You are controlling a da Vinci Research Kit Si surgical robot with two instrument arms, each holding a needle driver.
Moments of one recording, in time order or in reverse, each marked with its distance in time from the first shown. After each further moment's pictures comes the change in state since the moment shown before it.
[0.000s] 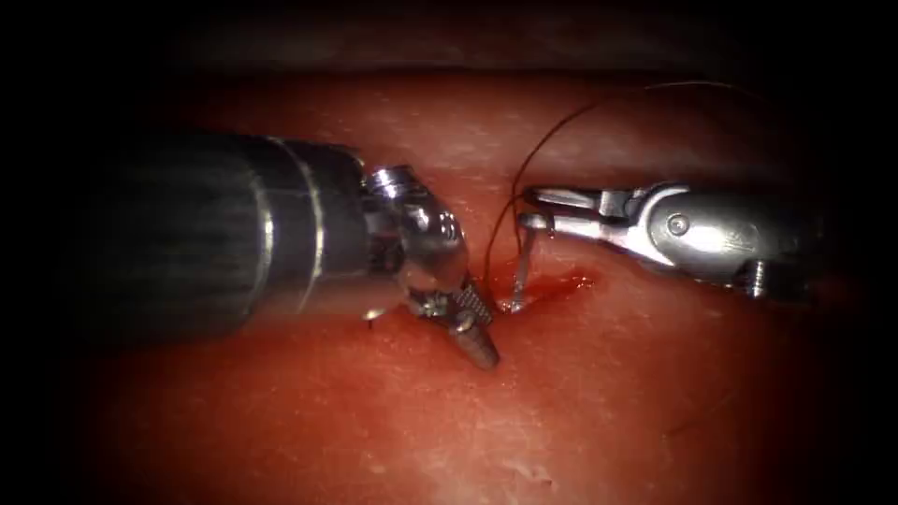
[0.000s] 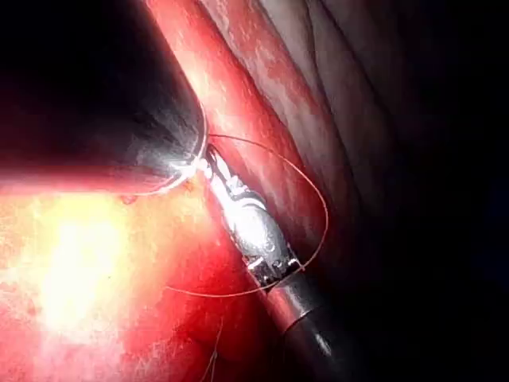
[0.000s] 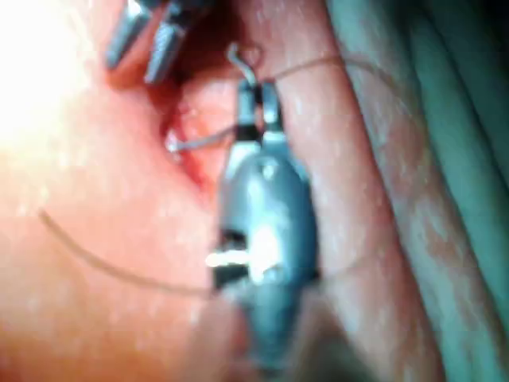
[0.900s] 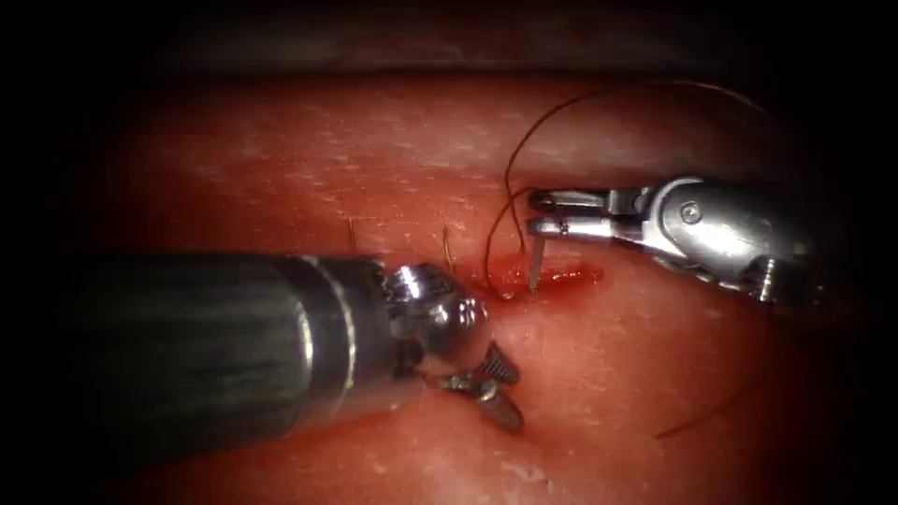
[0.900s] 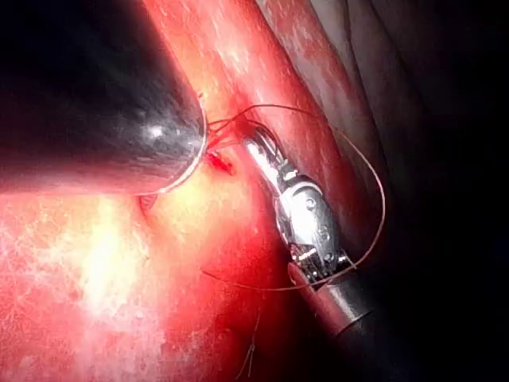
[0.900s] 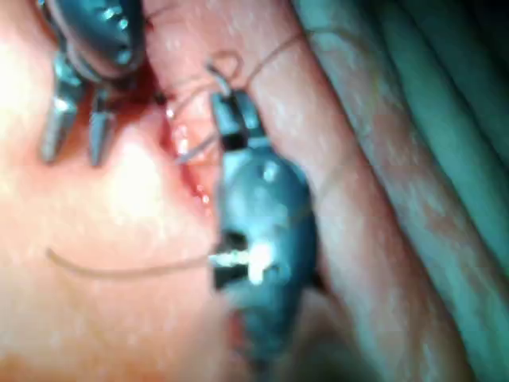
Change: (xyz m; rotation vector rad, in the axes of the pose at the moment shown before) right arm 0.000 0.002 -0.001 0.031 -0.040 0.254; left arm -0.003 0.000 0.006 0.061 0.066 0.052
